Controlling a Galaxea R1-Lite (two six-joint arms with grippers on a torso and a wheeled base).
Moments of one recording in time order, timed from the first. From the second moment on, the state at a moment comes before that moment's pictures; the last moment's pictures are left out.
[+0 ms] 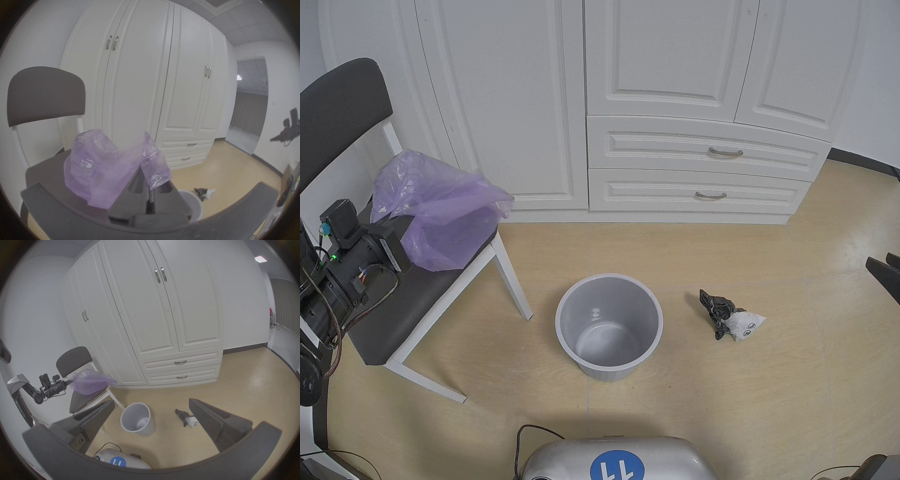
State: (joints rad) left arm -0.17 1.39 -0.47 -1.08 -0.11 -0.06; right arm 0.24 0.81 -0.63 -0.12 0.06 0.16
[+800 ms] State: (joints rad) left arm -0.77 1.27 -0.68 -0.95 0.15 -0.20; right arm 0.72 1.05 -0.57 -0.46 -0.22 0.16
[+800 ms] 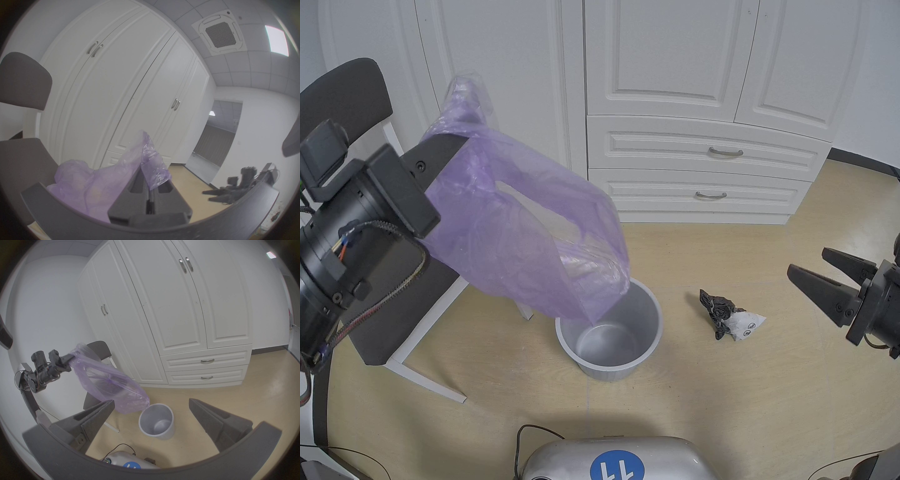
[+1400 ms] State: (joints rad) left arm -0.88 1.22 -0.68 -0.95 0.19 -0.18; right arm 0.85 1.25 -0.55 -0.47 -0.21 0.24
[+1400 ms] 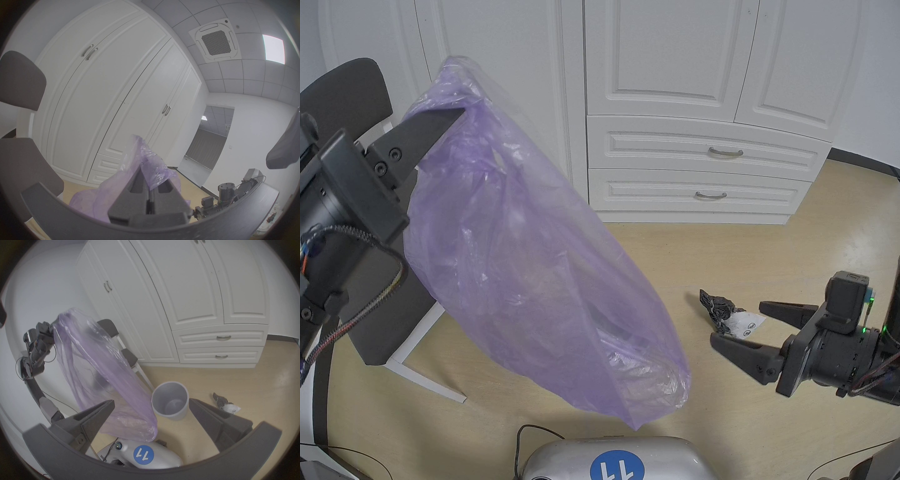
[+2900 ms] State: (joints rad) left arm -0.93 1.19 -0.70 -1.09 0.29 -0.04; right arm 0.99 1.98 -0.47 -1.55 -0.35 0.50
